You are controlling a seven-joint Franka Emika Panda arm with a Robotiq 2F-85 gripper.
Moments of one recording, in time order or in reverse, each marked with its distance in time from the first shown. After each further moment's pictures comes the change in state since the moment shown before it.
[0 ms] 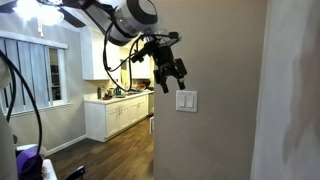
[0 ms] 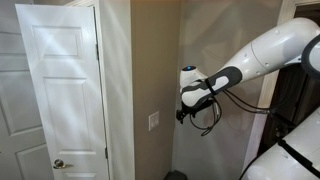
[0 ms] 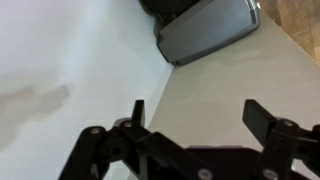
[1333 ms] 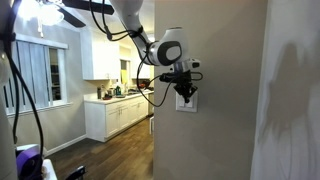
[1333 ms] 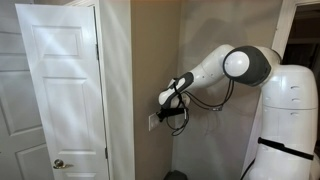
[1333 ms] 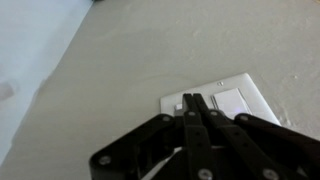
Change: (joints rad) arm 0.074 0.546 -0.027 0.364 0.505 0.392 -0.445
